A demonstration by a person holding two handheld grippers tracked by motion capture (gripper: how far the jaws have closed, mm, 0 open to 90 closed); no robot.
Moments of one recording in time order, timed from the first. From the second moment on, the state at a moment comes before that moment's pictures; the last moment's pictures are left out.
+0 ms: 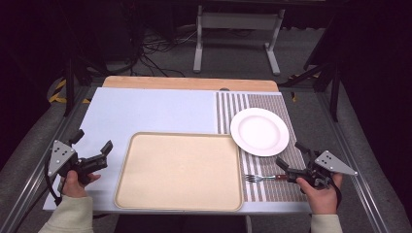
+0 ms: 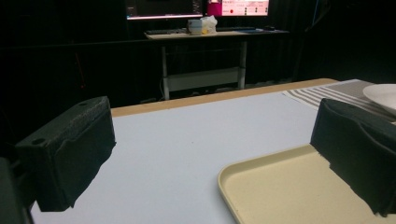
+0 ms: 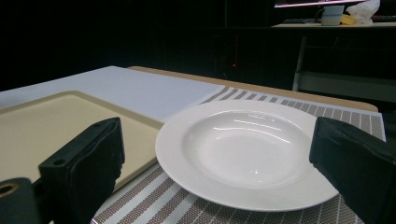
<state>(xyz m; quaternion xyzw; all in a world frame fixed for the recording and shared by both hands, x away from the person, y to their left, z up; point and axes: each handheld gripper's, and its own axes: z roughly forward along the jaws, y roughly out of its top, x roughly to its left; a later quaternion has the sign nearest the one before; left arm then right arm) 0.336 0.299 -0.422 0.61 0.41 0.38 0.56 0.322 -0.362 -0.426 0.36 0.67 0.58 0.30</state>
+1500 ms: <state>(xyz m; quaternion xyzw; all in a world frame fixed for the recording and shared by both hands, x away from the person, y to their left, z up) 0.336 0.299 -0.420 0.62 0.41 0.38 0.56 0.362 -0.330 -0.376 0.27 0.81 0.47 0.22</state>
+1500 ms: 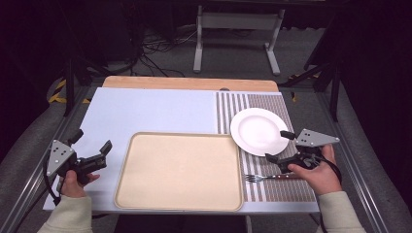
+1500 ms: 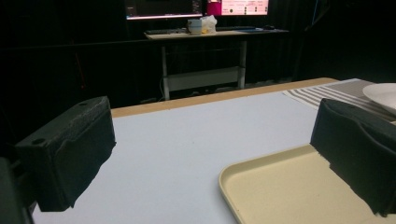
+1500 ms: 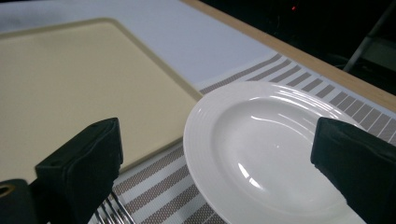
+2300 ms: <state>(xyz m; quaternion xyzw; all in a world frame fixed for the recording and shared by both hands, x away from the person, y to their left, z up) 0.335 0.301 -0.419 0.62 0.41 0.38 0.56 0.373 -0.317 -0.369 0.21 0.91 0.31 0.17</state>
